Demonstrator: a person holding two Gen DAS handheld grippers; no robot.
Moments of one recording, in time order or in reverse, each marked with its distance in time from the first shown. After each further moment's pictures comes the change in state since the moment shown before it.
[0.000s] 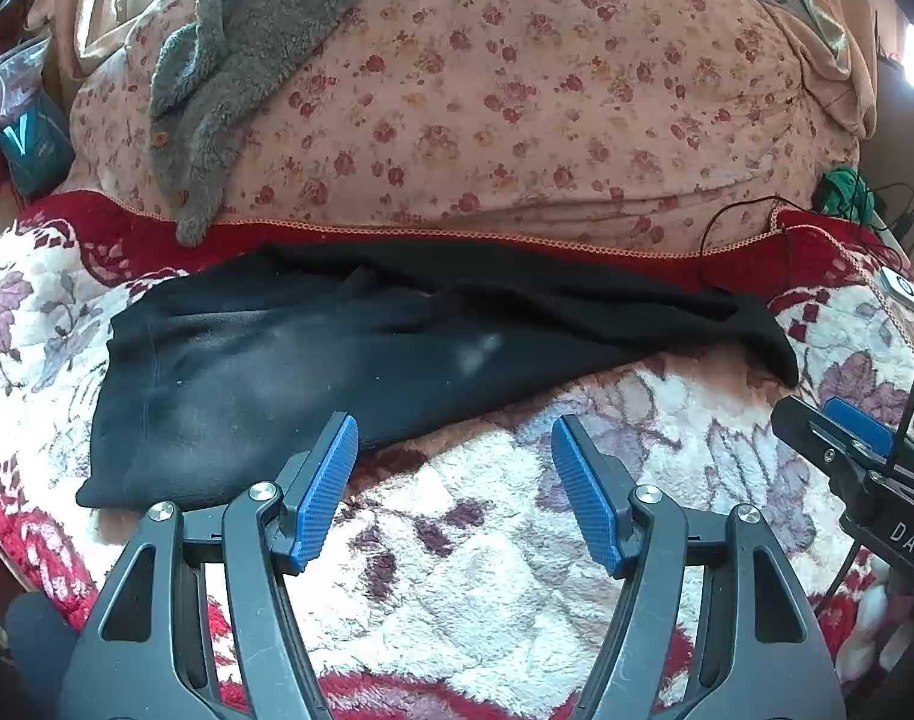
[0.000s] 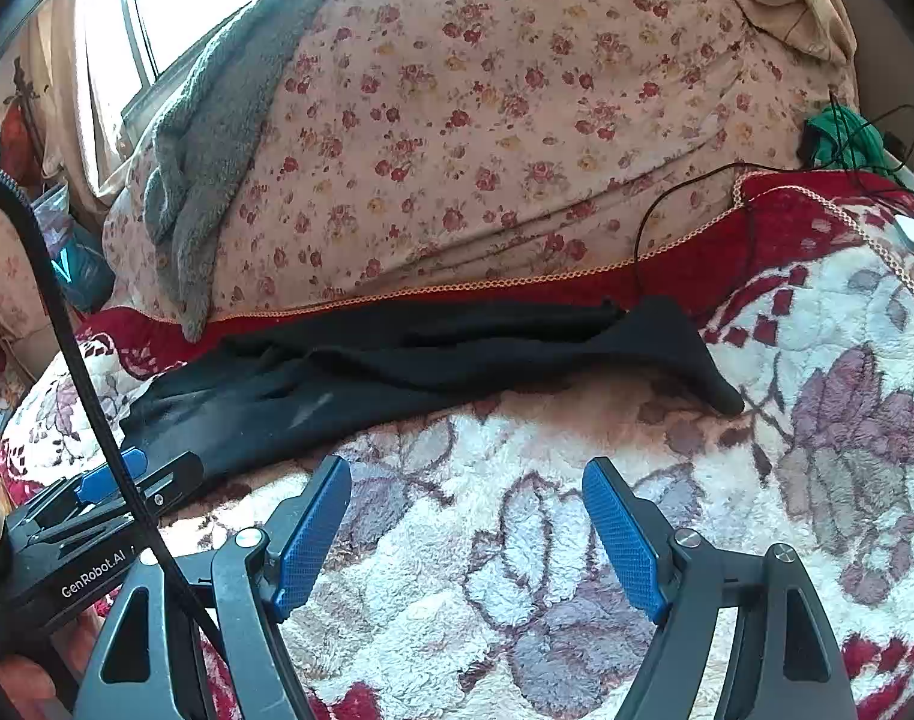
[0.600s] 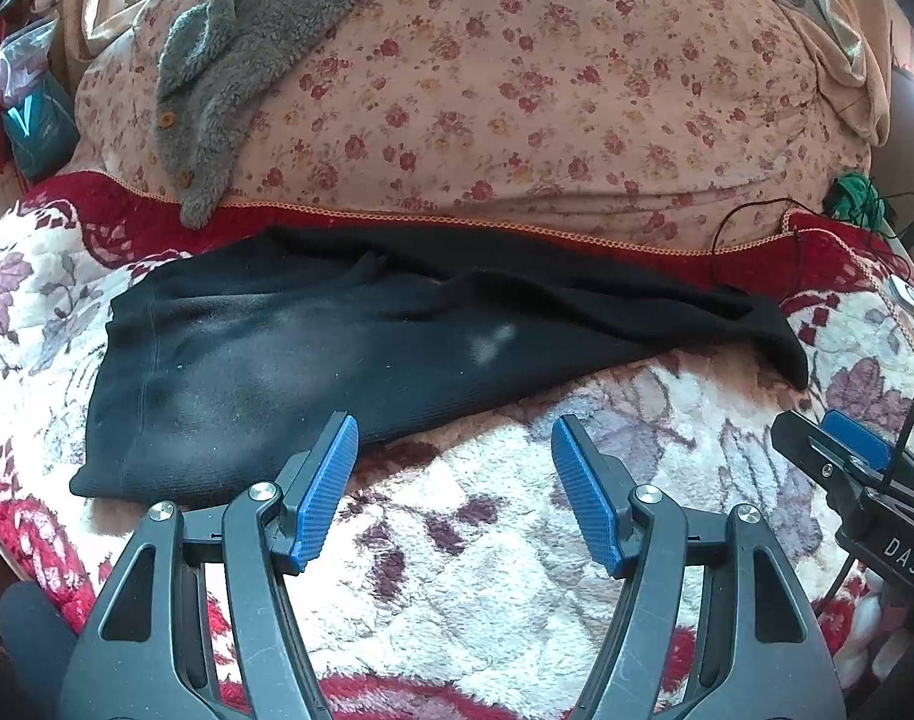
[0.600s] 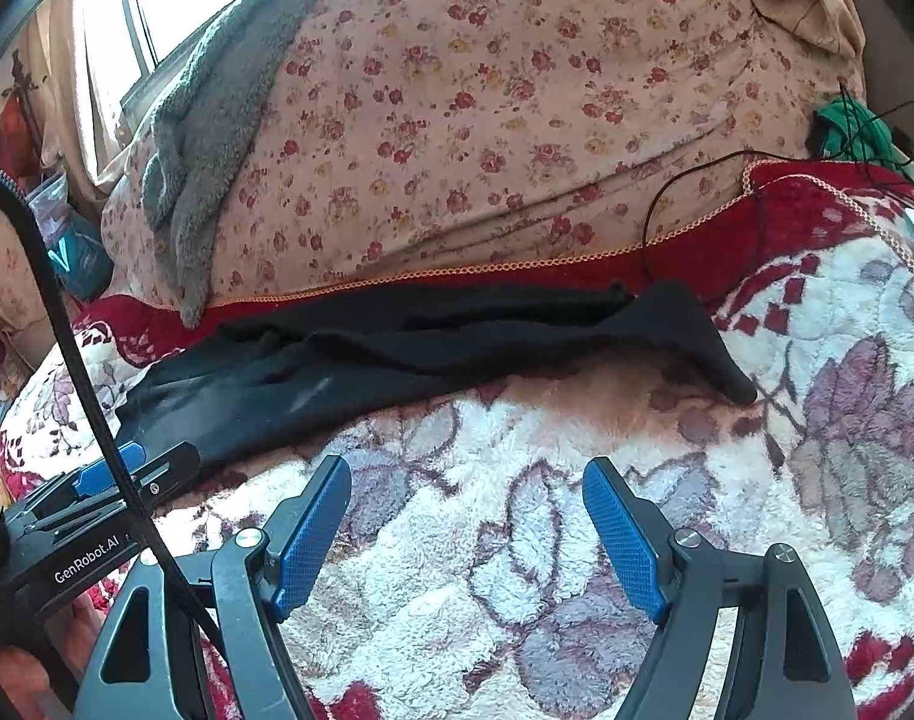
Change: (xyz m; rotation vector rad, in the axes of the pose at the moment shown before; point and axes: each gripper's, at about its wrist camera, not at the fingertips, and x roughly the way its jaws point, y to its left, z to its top) left arm 0.008 0.008 -0.002 -0.029 0.025 0.004; right arm 0.012 0.003 -0.005 -0.006 0.029 0.001
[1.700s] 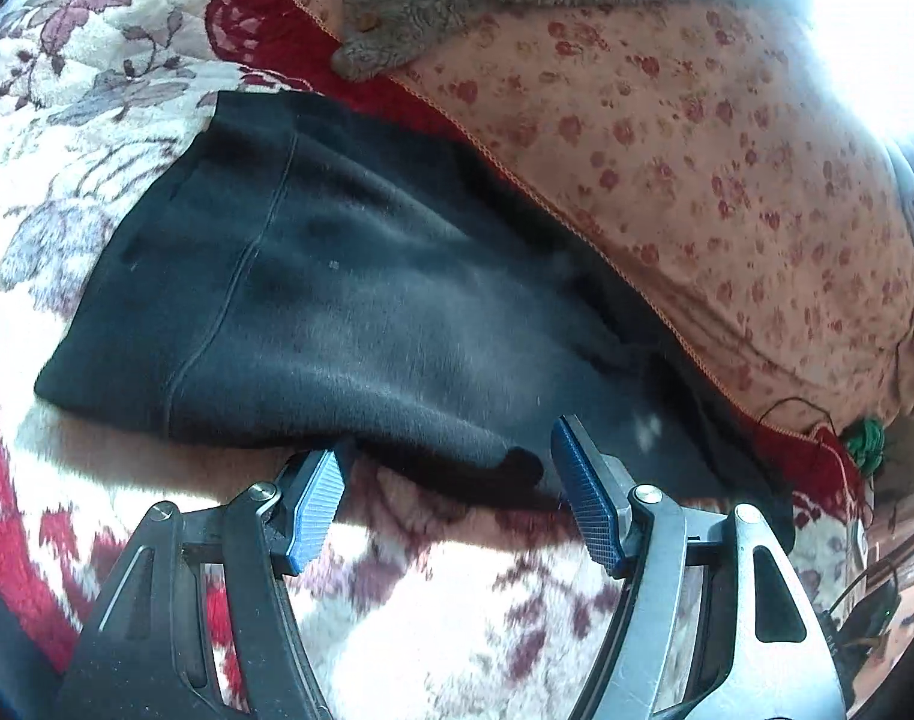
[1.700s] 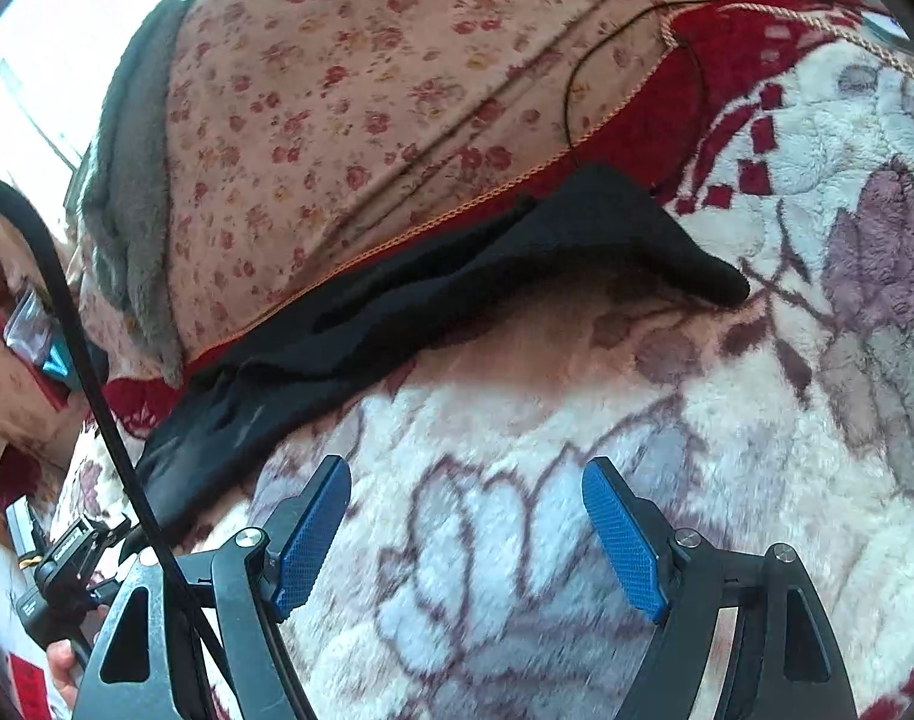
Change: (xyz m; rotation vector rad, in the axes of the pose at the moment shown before) left arm 0.051 0.142 -0.010 -0.572 0.066 -0.097; right arm 0.050 -0.085 -0.004 0.304 0.088 0.096
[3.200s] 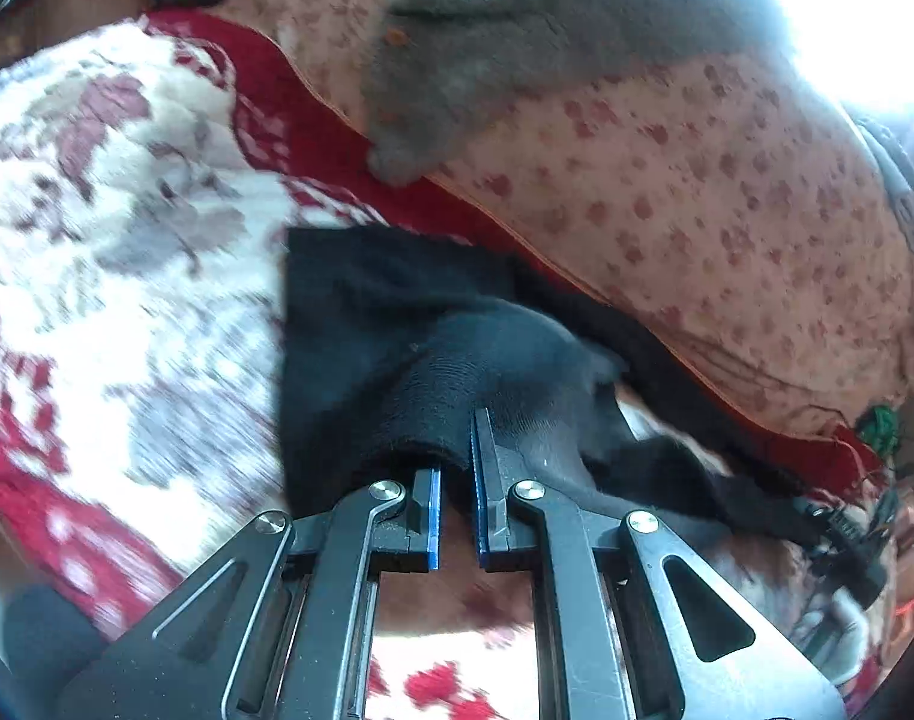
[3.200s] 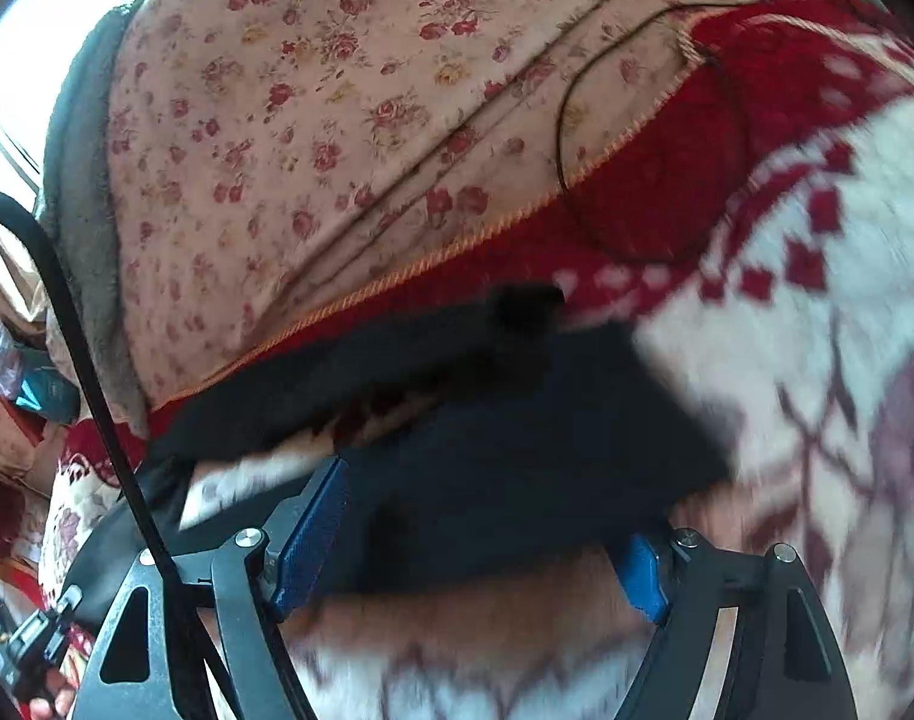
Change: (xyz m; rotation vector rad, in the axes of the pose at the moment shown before) left arm -0.058 0.051 0.066 0.132 -0.094 0.060; right arm 0.050 -0.005 0.078 0.021 0.009 -0.046
